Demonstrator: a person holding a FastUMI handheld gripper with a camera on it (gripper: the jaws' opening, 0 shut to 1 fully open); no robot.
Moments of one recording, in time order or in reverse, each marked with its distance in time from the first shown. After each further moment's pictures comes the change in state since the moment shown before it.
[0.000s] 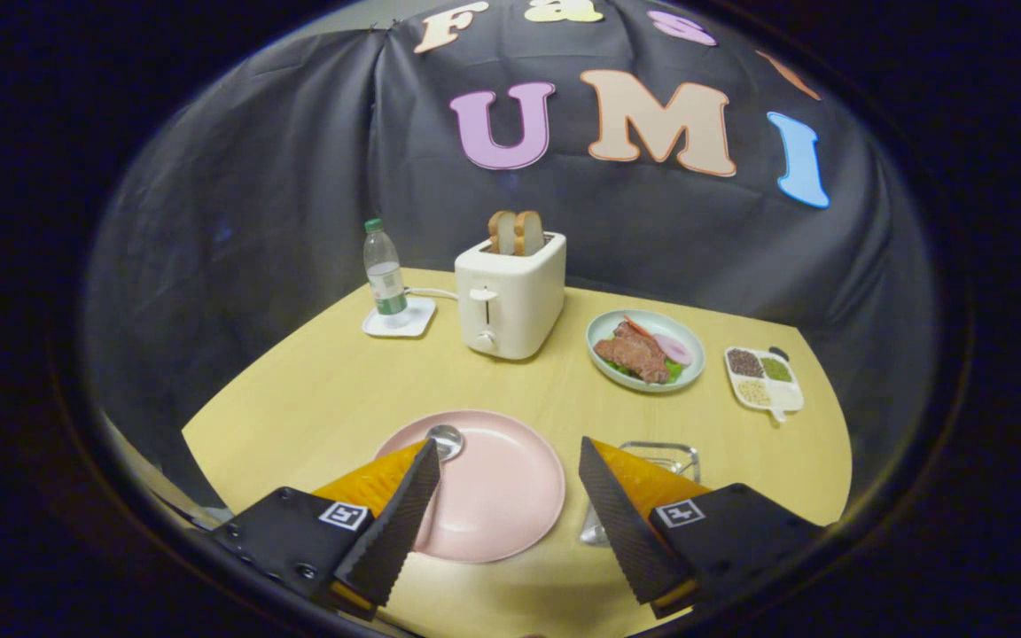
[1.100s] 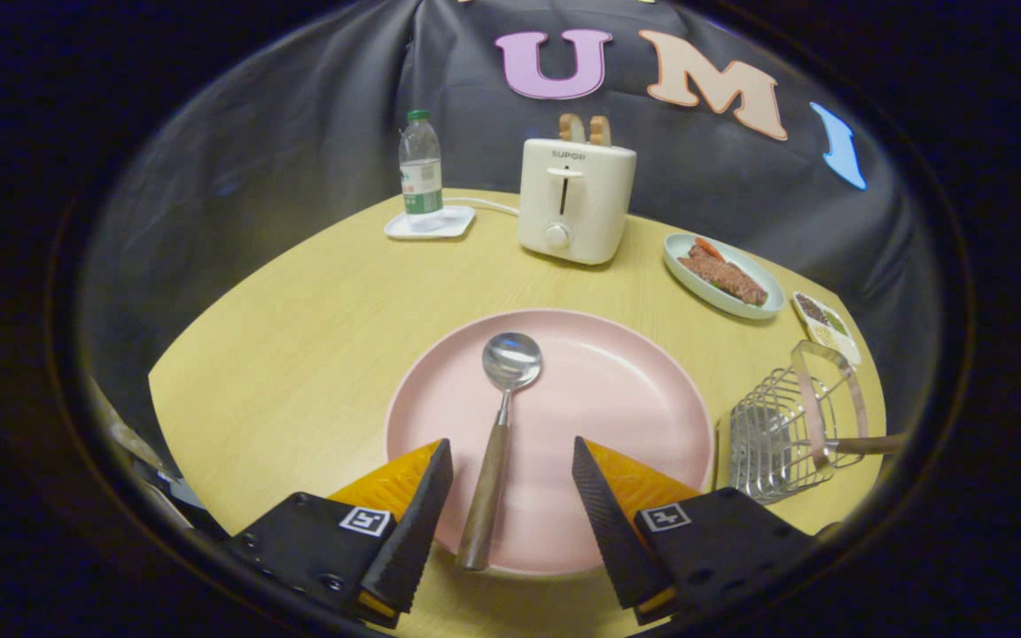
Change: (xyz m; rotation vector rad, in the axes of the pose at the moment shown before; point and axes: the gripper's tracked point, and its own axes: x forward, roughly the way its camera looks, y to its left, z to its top) arm 0.065 0.064 -0.105 -0.109 0.175 0.002
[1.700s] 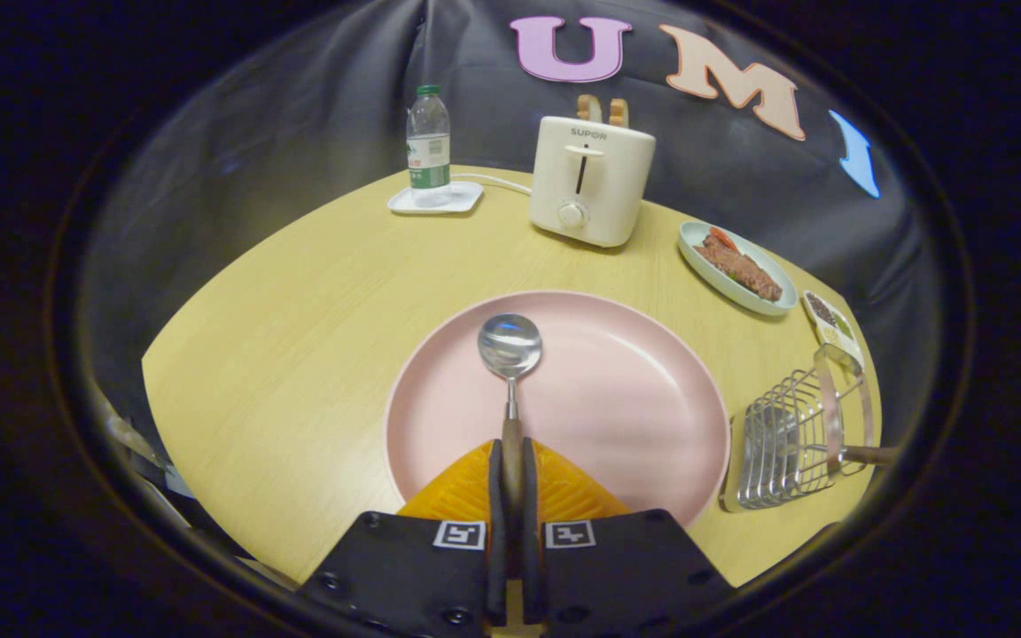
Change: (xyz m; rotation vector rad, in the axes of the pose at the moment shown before) arm 0.001 0.007 -0.004 -0.027 0.064 0.021
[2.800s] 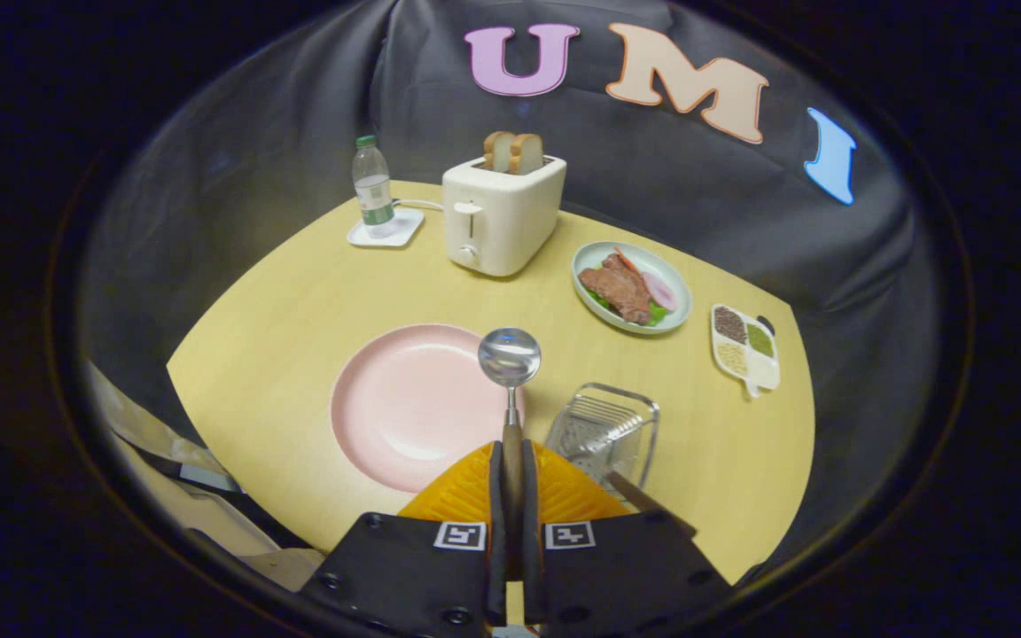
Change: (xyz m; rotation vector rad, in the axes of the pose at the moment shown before) arm -0.119 -0.151 0.043 -0.010 0.078 -0.069
